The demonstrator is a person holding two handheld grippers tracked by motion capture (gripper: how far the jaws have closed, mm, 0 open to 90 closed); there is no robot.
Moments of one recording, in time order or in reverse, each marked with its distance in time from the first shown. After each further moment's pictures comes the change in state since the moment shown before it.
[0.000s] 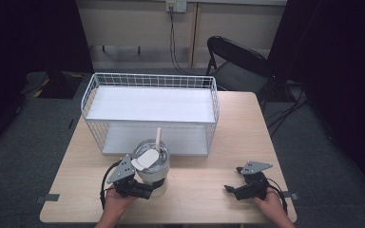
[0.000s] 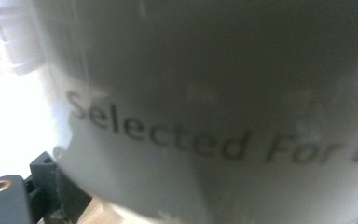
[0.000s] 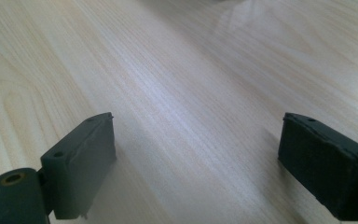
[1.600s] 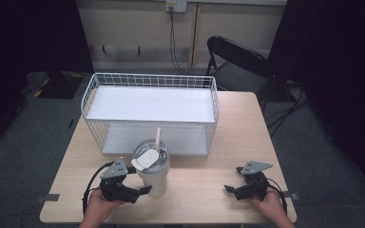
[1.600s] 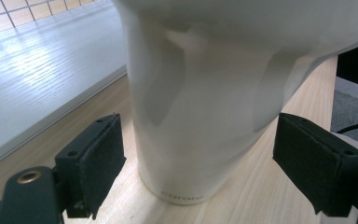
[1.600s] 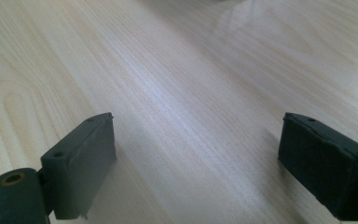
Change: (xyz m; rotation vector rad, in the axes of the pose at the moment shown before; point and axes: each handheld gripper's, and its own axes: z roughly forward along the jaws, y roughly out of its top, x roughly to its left) left arm 0.010 0.001 -0.030 0.294 -0.038 -0.062; right arm 0.000 0.000 0.000 0.000 0.001 0.000
